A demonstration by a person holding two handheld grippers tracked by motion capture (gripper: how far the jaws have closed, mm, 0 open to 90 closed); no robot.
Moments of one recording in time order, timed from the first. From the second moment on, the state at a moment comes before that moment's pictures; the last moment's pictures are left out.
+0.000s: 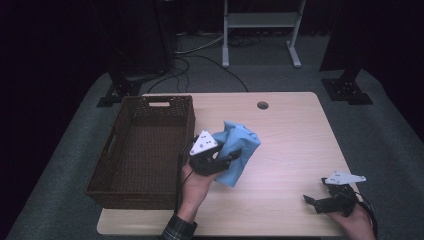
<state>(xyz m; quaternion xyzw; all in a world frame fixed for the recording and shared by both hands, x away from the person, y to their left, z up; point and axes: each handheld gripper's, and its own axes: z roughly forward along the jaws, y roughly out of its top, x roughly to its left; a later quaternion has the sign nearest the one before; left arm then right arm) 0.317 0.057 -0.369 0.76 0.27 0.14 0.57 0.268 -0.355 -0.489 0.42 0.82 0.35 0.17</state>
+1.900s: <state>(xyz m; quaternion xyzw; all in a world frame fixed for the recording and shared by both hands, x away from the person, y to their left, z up) 0.340 -0.005 -0.460 0.83 0.34 0.10 0.42 0.267 -0.355 -0.488 0.42 0.82 0.35 0.17</state>
